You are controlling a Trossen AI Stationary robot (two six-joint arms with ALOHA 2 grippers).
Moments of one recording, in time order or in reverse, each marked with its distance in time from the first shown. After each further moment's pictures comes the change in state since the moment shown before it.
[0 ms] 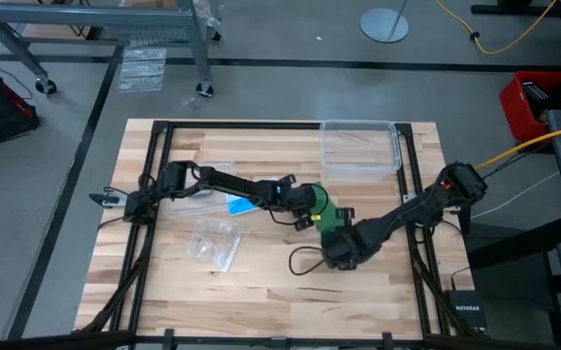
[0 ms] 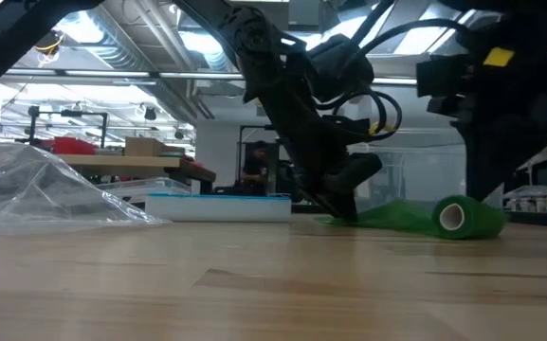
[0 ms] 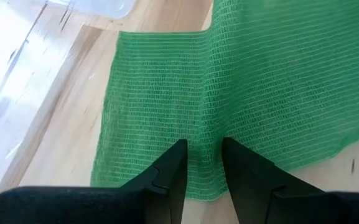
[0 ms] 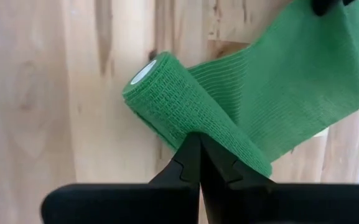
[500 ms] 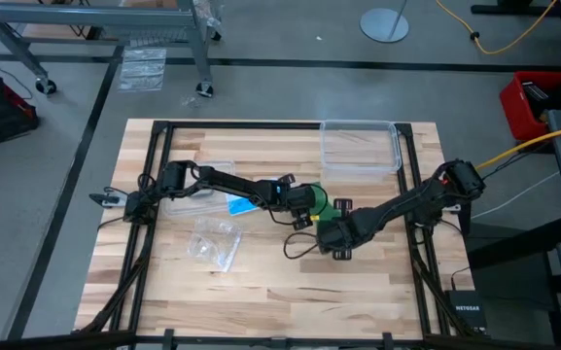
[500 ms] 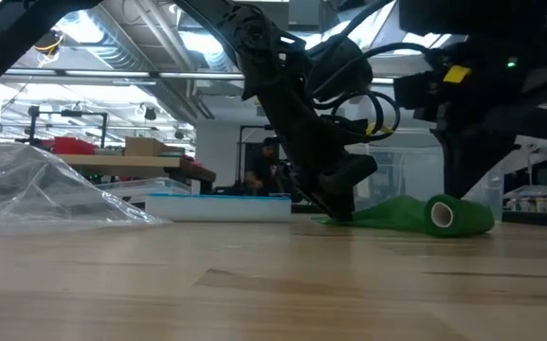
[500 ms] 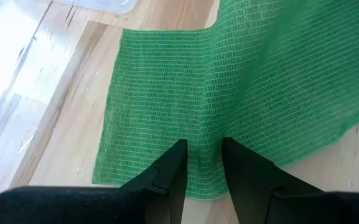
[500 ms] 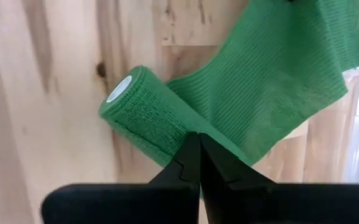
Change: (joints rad) left arm 0.001 0.000 0.000 -0.024 -0.012 0.017; right arm -0.112 -0.001 0.000 0.005 -0.009 -0.053
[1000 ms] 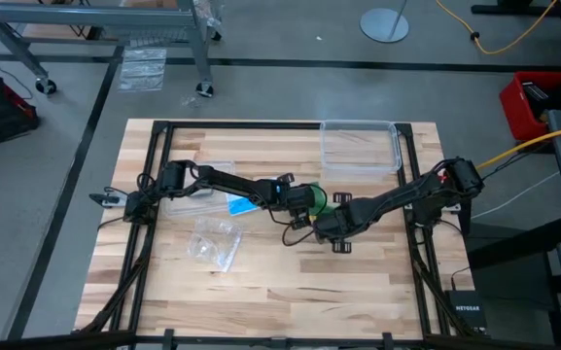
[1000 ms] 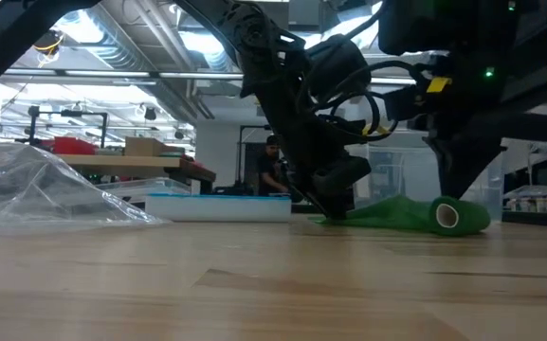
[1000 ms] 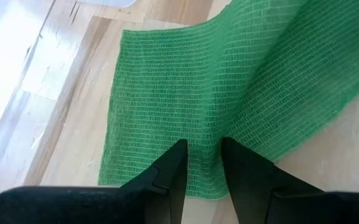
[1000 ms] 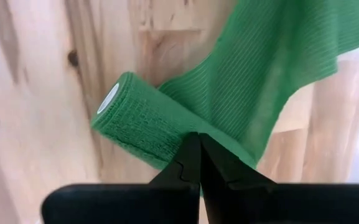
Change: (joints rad) left arm 0.001 -0.002 0.002 -0.037 -0.010 0.033; right arm -0.073 -0.001 0.000 -0.021 -0.113 -0.057
